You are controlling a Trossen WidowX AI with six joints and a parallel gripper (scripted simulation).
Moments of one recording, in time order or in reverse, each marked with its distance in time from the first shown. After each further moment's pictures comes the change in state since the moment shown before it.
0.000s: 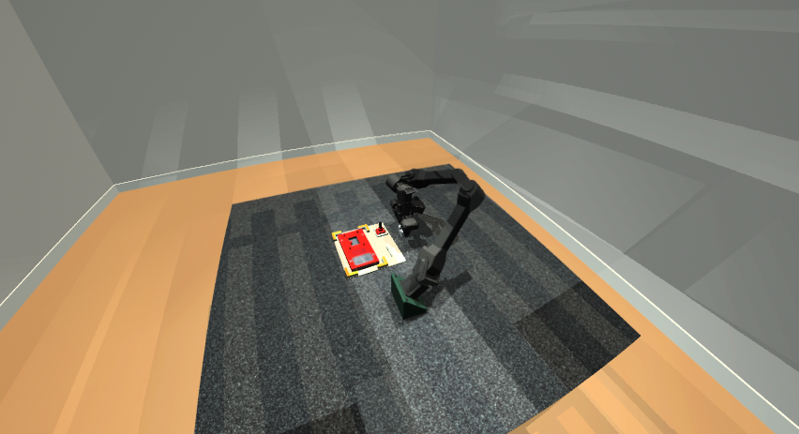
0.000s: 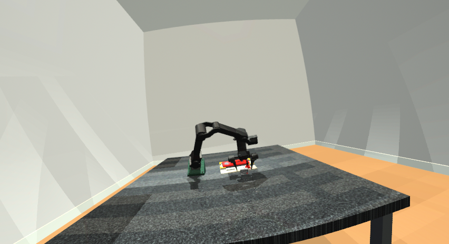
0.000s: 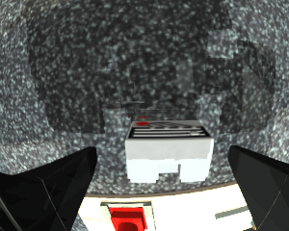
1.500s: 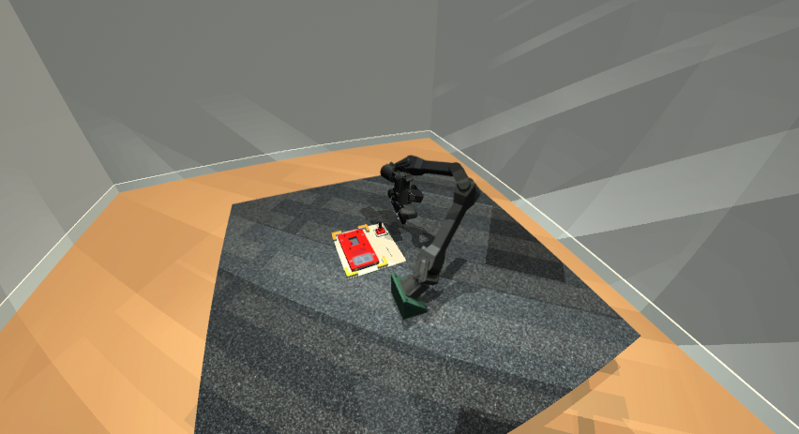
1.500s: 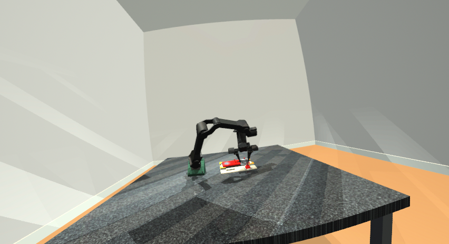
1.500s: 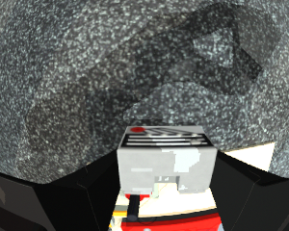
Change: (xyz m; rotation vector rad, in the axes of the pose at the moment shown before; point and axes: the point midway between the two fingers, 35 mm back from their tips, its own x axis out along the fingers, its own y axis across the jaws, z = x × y) arm -0.049 0.006 -0.009 -0.018 0.005 -0.005
